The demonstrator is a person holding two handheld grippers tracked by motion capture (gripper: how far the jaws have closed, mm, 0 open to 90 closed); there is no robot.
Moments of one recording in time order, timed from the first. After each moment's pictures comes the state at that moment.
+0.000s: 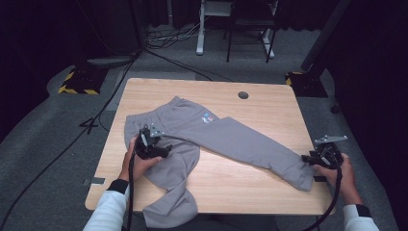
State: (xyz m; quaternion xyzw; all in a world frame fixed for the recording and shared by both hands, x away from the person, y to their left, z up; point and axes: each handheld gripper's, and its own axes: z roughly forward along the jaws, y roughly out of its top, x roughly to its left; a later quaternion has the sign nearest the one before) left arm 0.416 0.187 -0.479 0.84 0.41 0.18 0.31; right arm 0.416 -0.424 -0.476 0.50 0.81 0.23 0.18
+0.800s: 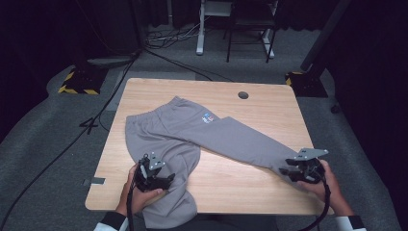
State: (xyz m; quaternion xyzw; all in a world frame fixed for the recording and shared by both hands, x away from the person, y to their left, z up) left arm 0.328 0.175 -0.498 0.84 0.40 0.16 0.32; right arm 0.361 -0.337 -0.462 0.32 0.88 0.30 0.16
